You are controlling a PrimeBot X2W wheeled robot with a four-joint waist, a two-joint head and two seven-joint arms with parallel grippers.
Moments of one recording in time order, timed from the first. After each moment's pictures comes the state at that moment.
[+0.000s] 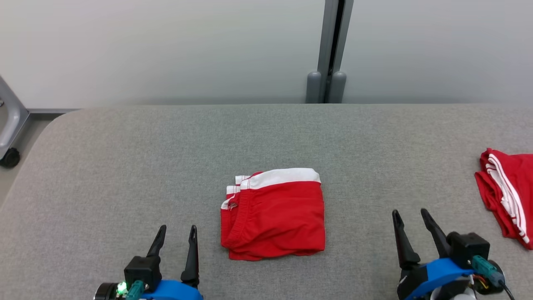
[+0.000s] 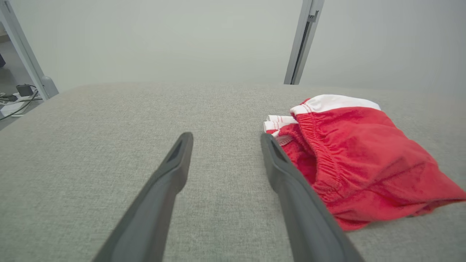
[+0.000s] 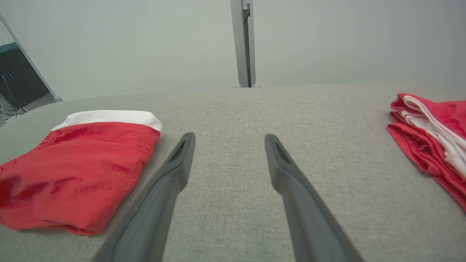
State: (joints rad) left arm -0.07 0.05 -0.17 0.47 -0.17 -0.03 -0.26; right arm -0.15 -0.05 0.00 0.48 0.15 0.13 -0.26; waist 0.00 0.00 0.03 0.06
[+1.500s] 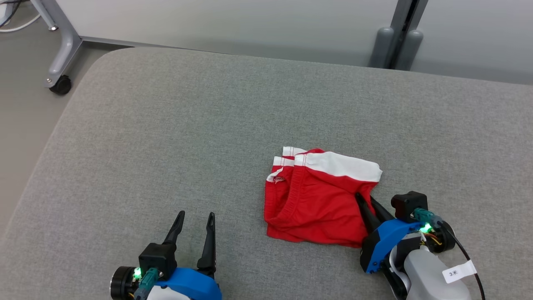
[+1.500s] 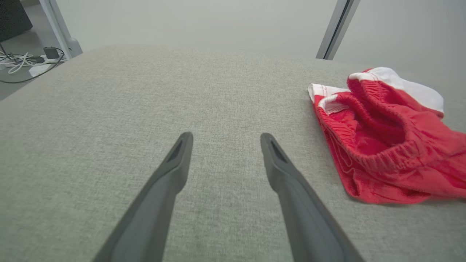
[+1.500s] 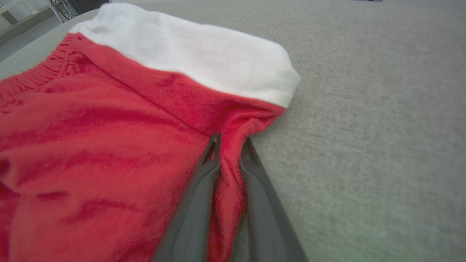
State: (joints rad) left arm -0.11 0.05 -0.27 0.44 -0.23 -0.02 -0.26; right arm -0.51 -0.05 0.23 1.01 0.20 0.13 -0.27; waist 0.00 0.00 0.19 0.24
